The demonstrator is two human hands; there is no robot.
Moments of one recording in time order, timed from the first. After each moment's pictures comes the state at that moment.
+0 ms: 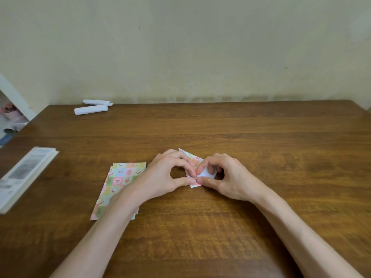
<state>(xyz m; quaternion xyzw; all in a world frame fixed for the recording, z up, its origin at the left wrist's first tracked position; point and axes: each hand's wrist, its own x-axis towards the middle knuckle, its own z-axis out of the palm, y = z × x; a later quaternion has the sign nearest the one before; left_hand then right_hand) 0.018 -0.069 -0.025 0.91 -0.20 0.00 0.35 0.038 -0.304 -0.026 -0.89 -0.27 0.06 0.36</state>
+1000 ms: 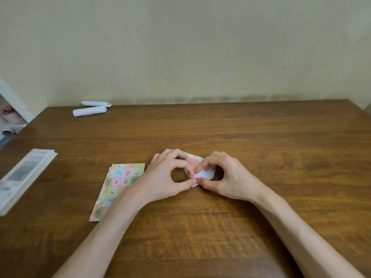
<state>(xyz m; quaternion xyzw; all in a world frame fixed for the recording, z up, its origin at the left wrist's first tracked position) 0.008 -0.076 -0.021 0.93 -0.19 0.03 0.31 0.036 -0.304 -0.023 -0.89 -0.27 0.04 0.37</state>
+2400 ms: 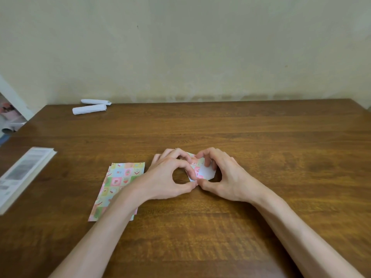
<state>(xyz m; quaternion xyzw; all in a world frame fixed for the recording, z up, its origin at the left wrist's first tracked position) 0.011 -0.077 -0.013 0.94 -0.17 -0.04 0.30 0.038 -0.300 -0.030 -0.89 -0.28 0.04 0.35</state>
